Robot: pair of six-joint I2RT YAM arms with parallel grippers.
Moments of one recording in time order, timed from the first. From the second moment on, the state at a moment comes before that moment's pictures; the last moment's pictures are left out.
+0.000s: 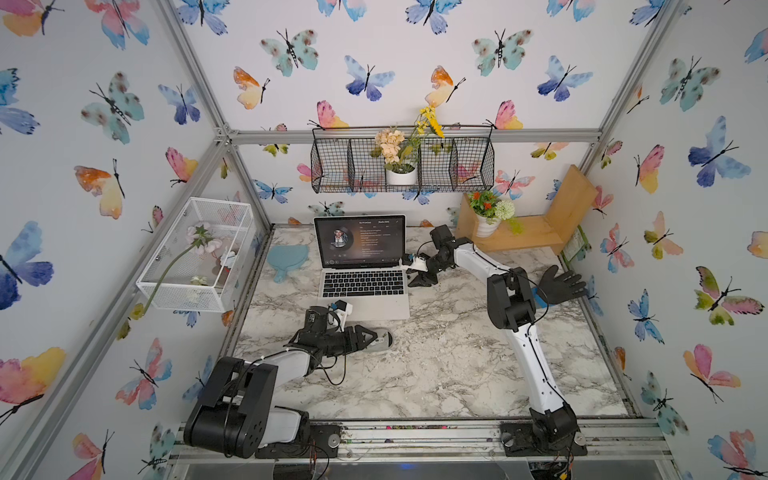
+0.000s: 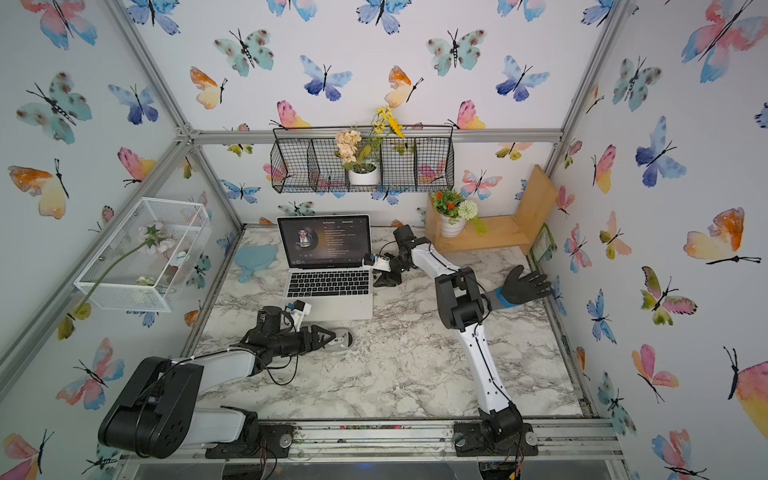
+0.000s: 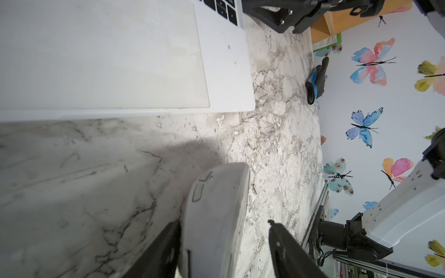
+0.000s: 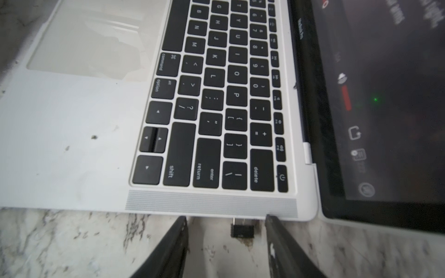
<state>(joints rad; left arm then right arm) -0.23 1.34 0.34 0.23 0.73 -0.55 0.45 2.60 2.21 -0.79 -0.69 -1.18</state>
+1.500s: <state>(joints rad) -0.11 1.24 0.40 0.17 0.70 -0.52 0.45 2.60 2.21 -0.75 -0.67 -1.21</state>
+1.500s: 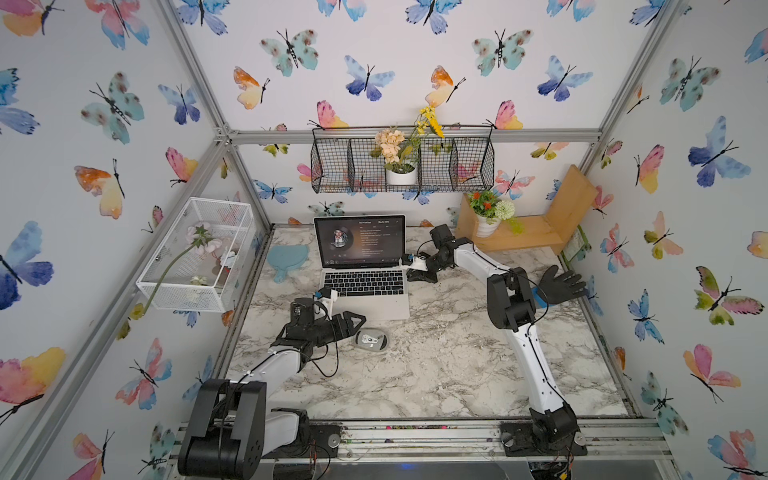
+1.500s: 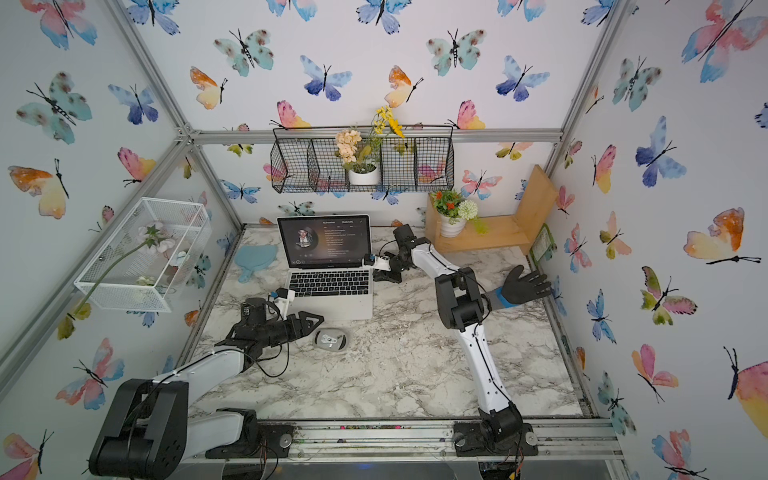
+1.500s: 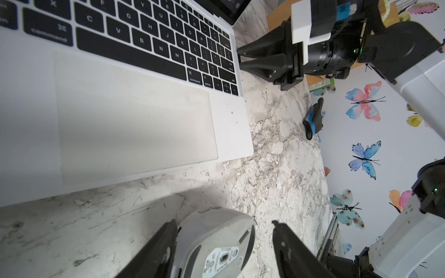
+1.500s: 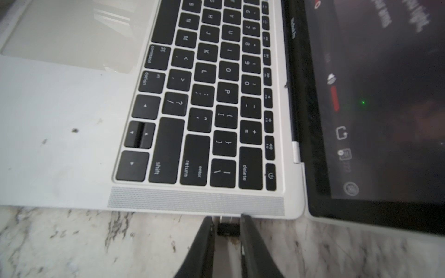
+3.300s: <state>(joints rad) -0.04 1.22 0.40 0.16 0.66 -0.51 0.40 2.50 2.04 -0.73 -0.70 -1.21</state>
